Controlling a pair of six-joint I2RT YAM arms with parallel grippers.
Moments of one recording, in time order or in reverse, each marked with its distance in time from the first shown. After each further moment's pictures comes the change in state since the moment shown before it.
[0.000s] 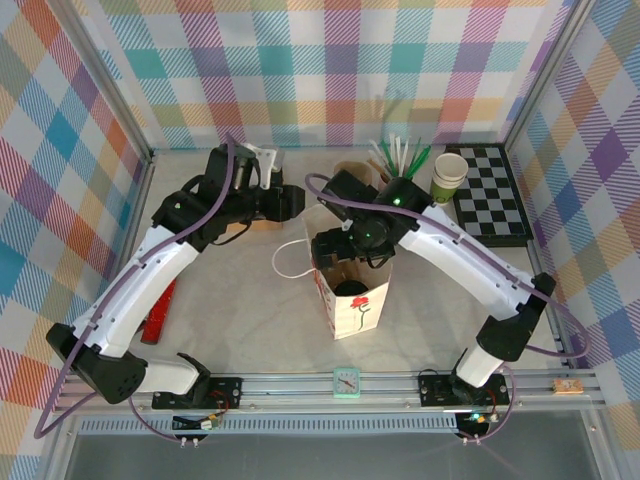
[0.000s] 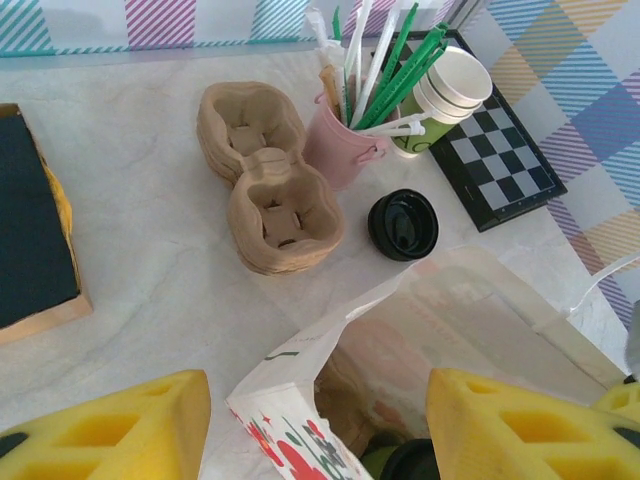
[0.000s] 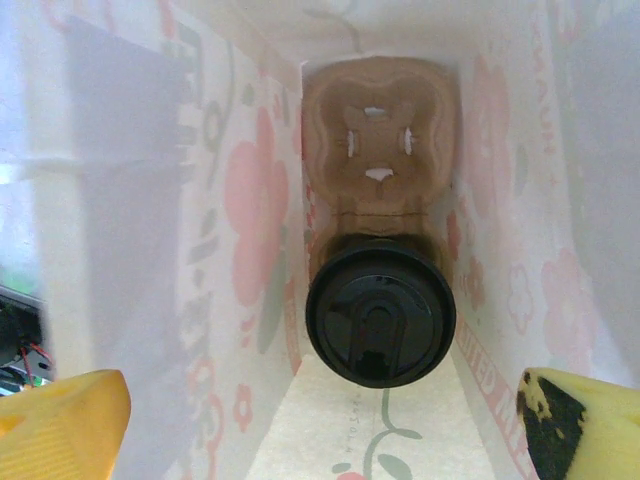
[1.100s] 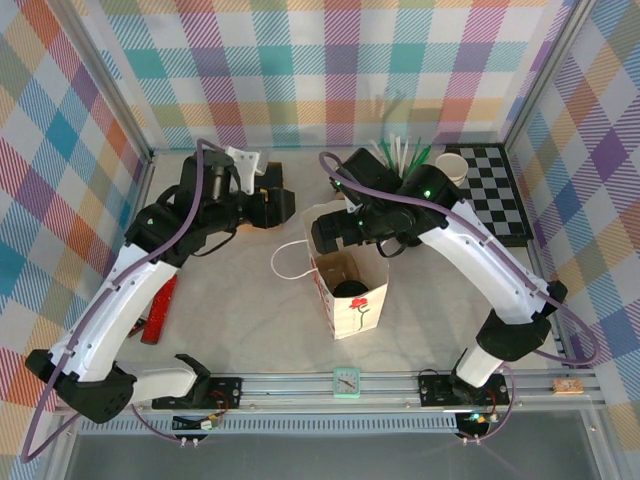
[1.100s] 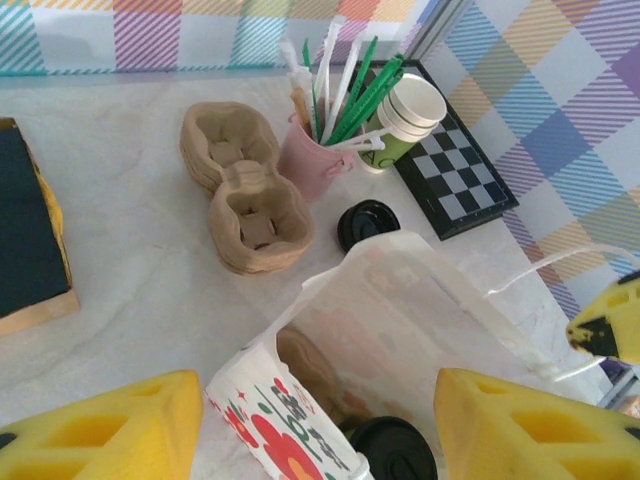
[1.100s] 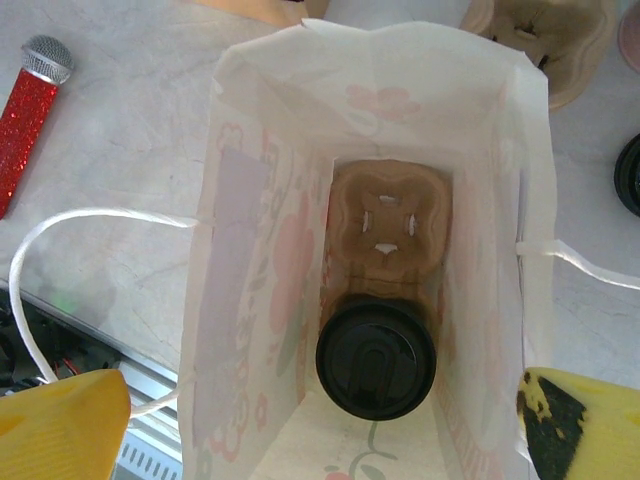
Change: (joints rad) left arm -0.005 -0.114 -0.010 -0.045 0.031 -0.028; right arm -0.003 0.000 0.206 -0.034 0.052 -0.117
